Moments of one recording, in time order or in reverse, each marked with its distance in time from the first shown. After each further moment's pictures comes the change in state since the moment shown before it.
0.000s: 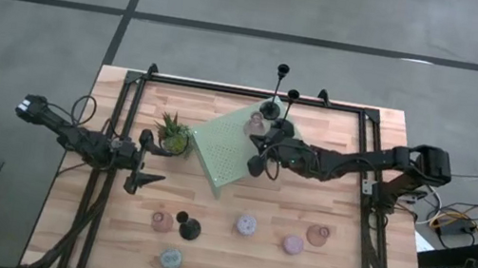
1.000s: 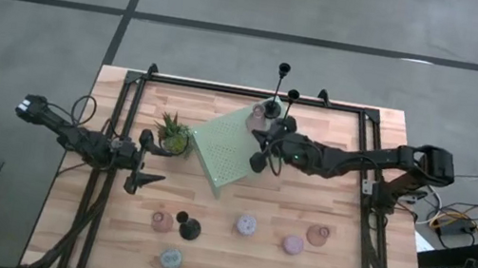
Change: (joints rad) left arm 0.000 0.000 0.000 -0.001 0.000 0.000; right arm -0.025 -0.031 0.000 0.012 -0.009 -0.096
